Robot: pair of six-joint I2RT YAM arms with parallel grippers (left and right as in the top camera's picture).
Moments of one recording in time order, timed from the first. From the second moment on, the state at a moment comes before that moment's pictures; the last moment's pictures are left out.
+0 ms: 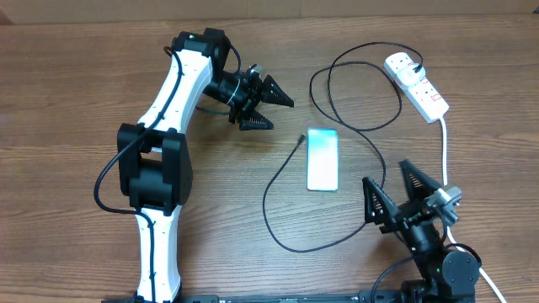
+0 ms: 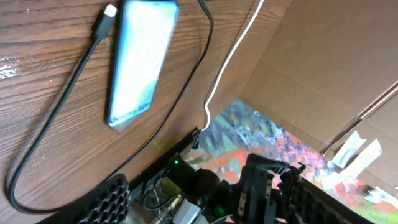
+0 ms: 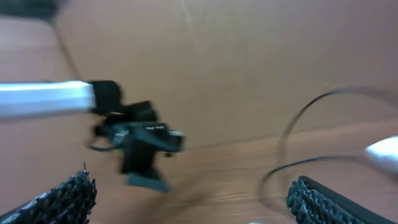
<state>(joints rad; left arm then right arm) -0.22 2.33 2.06 -1.42 1.07 -0.33 0.06 0.01 0.02 0.20 -0.36 0.48</state>
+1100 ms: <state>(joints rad) -0.56 2.33 2.07 -1.32 0.35 -0.29 -0.20 1.18 1.15 -0.97 -0.22 0.33</state>
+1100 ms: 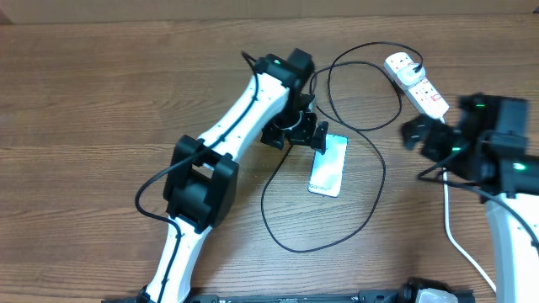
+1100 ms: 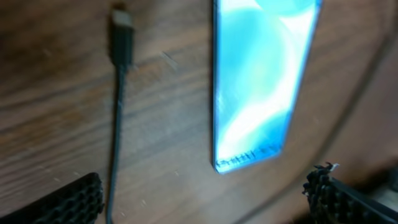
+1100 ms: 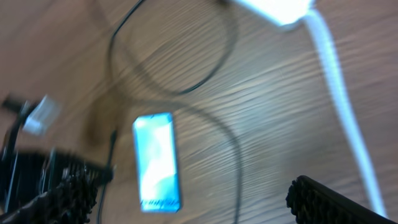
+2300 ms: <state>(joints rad) -0.82 2.40 2.08 -1.08 -0.05 -0.65 -0.48 1.18 1.15 -0.98 -0.21 0.35</state>
